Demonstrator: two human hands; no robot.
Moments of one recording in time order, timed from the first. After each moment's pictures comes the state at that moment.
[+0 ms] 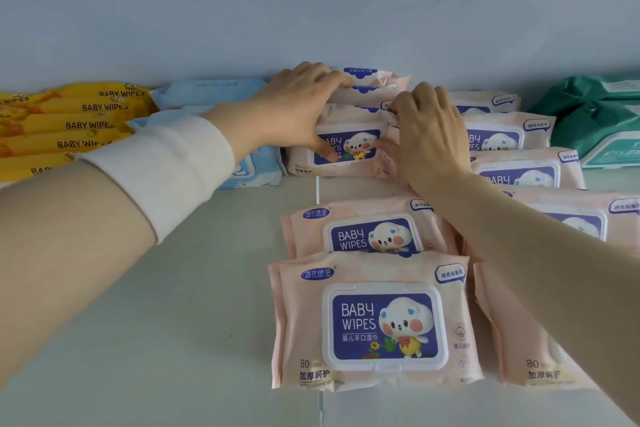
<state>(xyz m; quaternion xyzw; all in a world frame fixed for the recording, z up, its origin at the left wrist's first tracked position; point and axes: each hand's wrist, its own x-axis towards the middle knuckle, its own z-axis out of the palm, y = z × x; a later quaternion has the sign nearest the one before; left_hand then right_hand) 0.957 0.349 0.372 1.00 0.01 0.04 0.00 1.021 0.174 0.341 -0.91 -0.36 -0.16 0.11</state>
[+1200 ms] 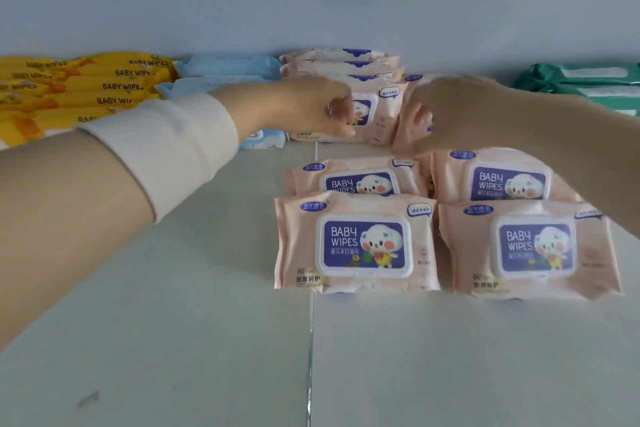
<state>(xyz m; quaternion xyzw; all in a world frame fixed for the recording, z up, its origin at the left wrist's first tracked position) 0.906 0.298 0.393 0.99 0.03 -0.05 0.15 0.975 0.113 0.424 -0.90 -0.43 0.10 -0.04</state>
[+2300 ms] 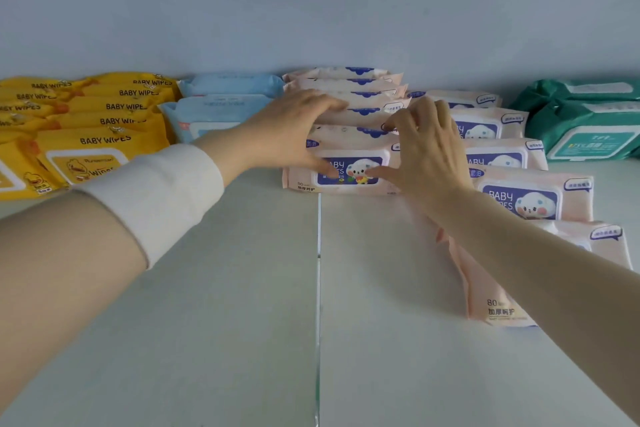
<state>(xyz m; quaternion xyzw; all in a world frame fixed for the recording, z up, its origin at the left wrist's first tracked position) 0.895 0.321 0.370 0.99 0.04 0.04 0.12 0.977 0.137 0.344 -0.89 -0.39 -0.17 0.13</state>
